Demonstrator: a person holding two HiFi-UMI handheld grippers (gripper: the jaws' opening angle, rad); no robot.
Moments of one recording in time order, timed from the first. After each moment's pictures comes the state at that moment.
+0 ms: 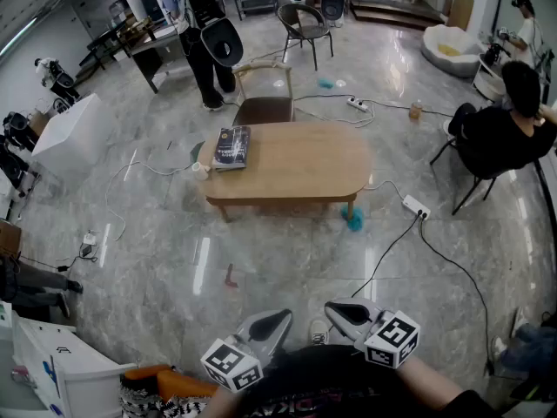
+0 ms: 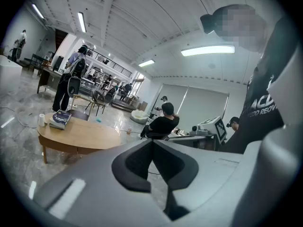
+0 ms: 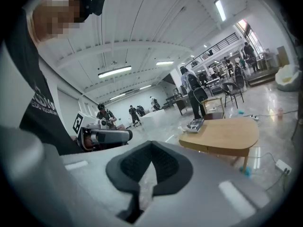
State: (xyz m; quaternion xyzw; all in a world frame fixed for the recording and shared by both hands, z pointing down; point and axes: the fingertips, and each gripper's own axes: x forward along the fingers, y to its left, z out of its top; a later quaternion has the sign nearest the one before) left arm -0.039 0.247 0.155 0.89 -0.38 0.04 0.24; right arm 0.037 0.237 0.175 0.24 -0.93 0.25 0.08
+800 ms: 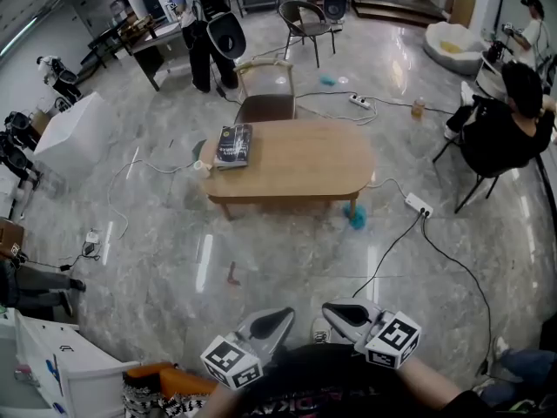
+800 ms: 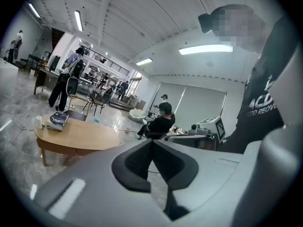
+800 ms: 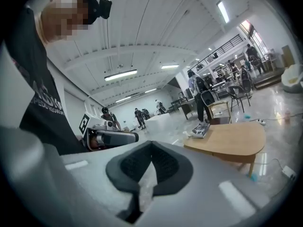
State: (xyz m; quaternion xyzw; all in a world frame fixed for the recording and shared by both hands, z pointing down) left arm -0.036 0.244 0.148 0.90 -0.36 0.04 0.24; right arm 0.029 0.239 0.157 0.22 -0.95 0.23 0.05
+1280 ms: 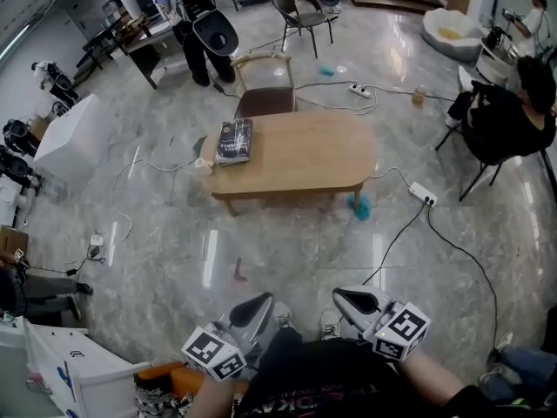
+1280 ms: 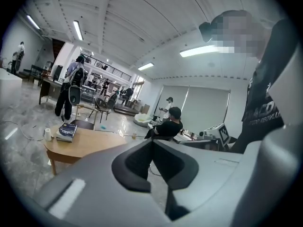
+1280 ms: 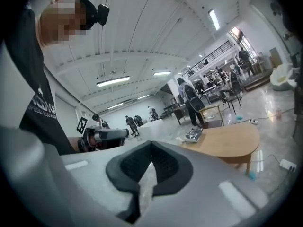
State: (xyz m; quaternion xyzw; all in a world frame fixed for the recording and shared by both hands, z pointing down) left arm -0.096 0.204 0.126 0.89 -0.40 0.04 0.21; right arm 0.033 0.203 0.157 0.27 -0.93 0.24 0.02
